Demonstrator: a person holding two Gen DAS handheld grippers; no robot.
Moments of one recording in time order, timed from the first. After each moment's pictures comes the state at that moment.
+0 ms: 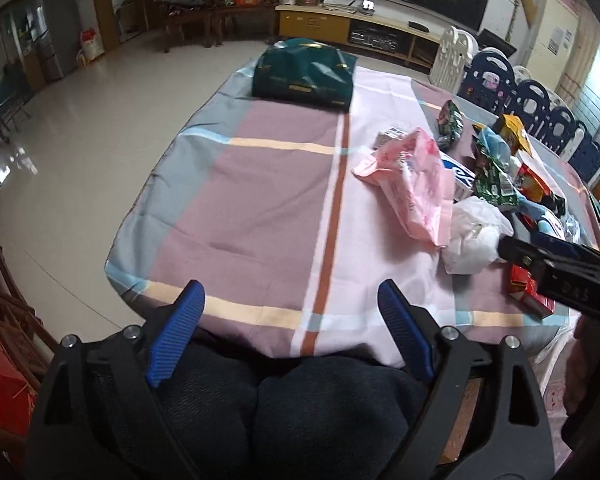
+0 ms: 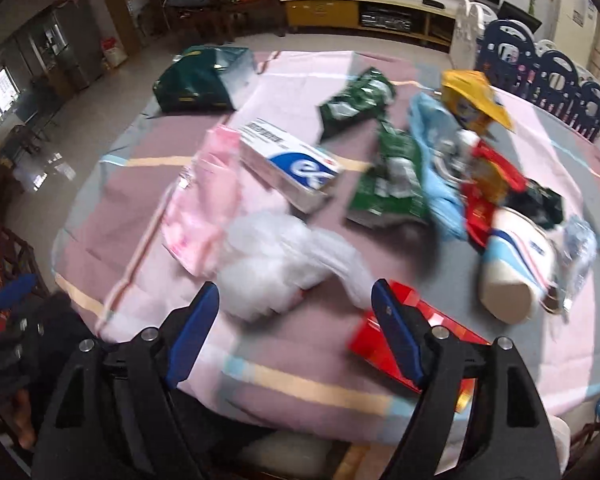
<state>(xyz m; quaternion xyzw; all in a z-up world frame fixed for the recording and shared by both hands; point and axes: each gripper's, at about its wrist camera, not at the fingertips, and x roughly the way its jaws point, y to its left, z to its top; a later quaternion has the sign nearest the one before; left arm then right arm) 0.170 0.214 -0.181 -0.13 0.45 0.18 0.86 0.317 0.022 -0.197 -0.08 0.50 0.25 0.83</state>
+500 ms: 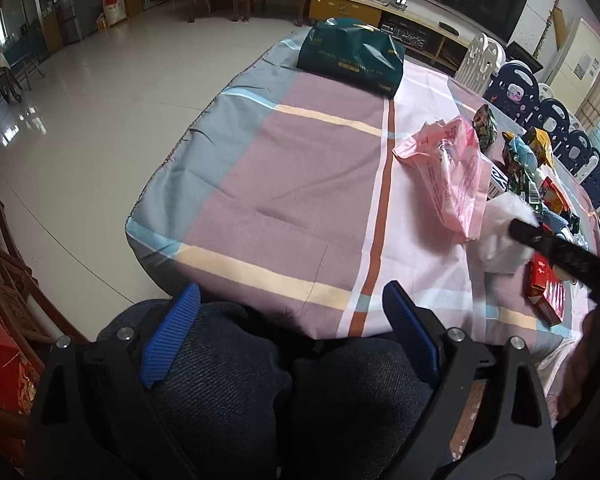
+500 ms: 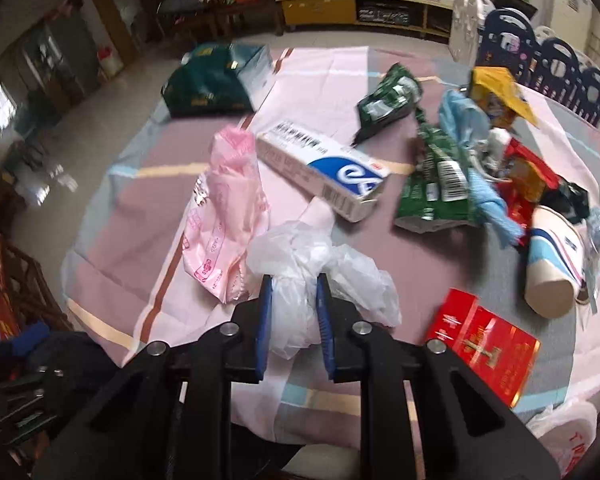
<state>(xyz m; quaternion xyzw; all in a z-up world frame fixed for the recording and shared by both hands) 0.152 0.246 -0.199 -0.17 0.47 0.21 0.84 0.311 0.038 -0.193 -0.04 0.50 0.24 0.83</state>
